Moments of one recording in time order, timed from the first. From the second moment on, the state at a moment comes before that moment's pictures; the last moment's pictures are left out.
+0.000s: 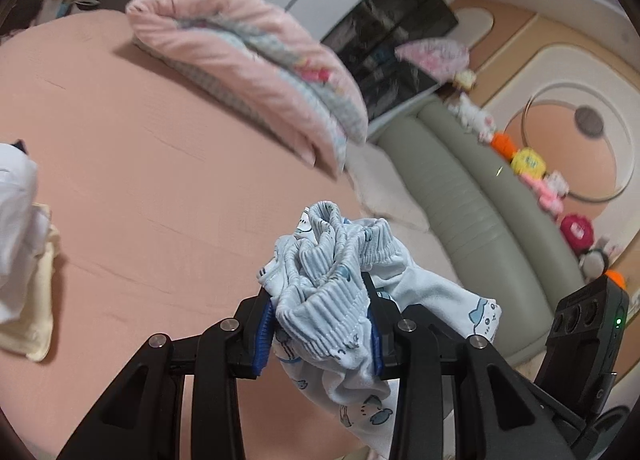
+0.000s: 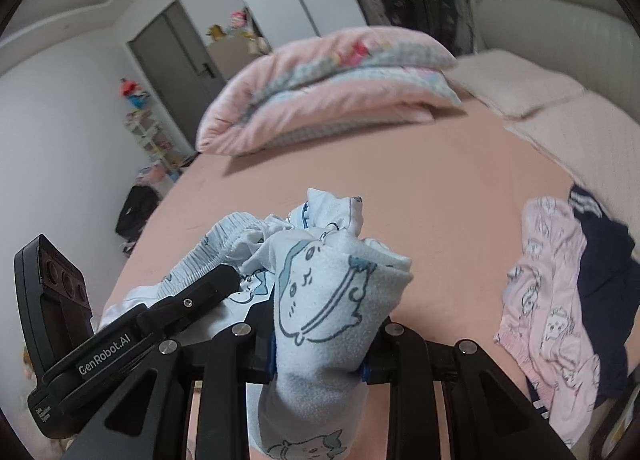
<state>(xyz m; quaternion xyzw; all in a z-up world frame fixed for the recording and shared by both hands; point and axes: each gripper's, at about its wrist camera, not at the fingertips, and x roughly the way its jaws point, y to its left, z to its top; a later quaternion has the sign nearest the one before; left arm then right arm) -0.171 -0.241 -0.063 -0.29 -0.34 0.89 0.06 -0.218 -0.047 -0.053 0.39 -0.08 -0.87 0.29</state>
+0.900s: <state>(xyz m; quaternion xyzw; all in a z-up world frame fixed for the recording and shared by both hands) -0.031 -0.384 -0.020 -0.19 -0.38 0.90 -0.11 -0.123 -0.228 0.006 0.35 0.03 -0.82 0.46</state>
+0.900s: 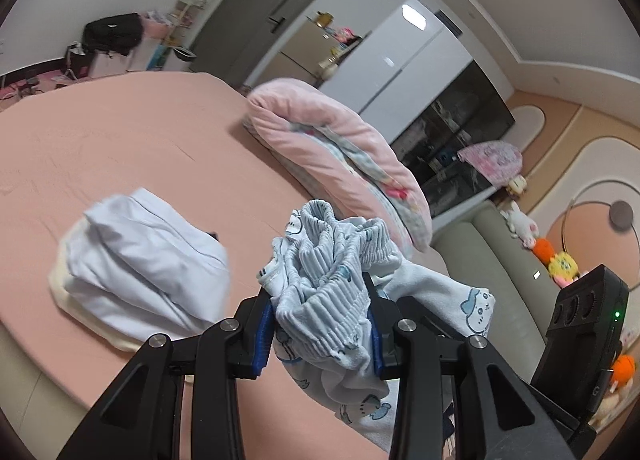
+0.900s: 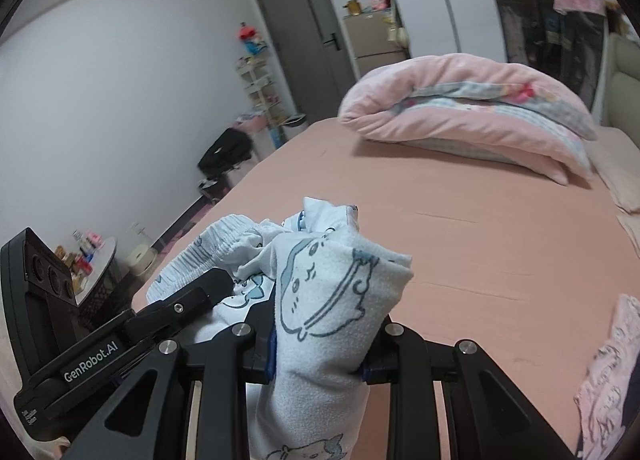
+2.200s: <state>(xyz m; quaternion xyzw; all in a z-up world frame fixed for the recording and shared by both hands) -0.061 -0.511 -0.089 -0.18 -0.47 0.84 -0.20 -0.205 -0.425 -0.065 0.45 0.05 -0.64 0.62</state>
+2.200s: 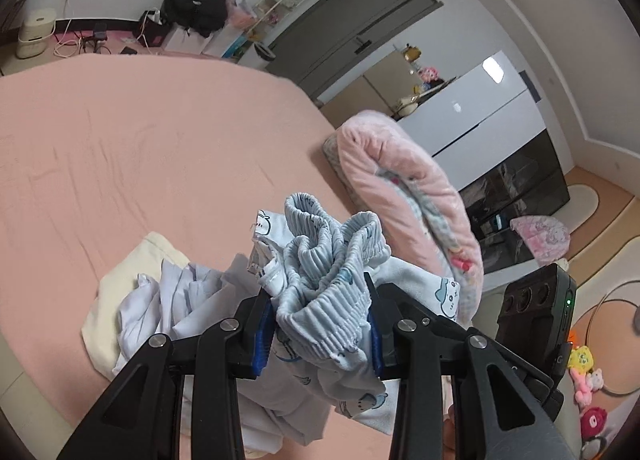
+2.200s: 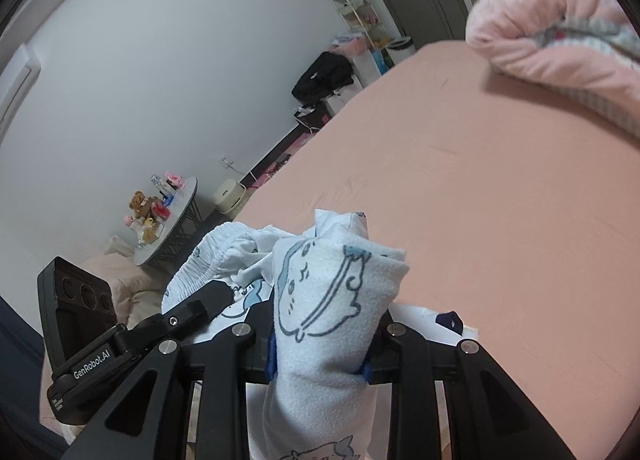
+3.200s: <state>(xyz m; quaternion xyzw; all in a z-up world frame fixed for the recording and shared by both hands) -0.037 -0.498 -0.155 -0.23 -0.50 0.81 -0.20 -0.226 -0.410 -0.180 0.56 -0.01 -0.60 0.57</state>
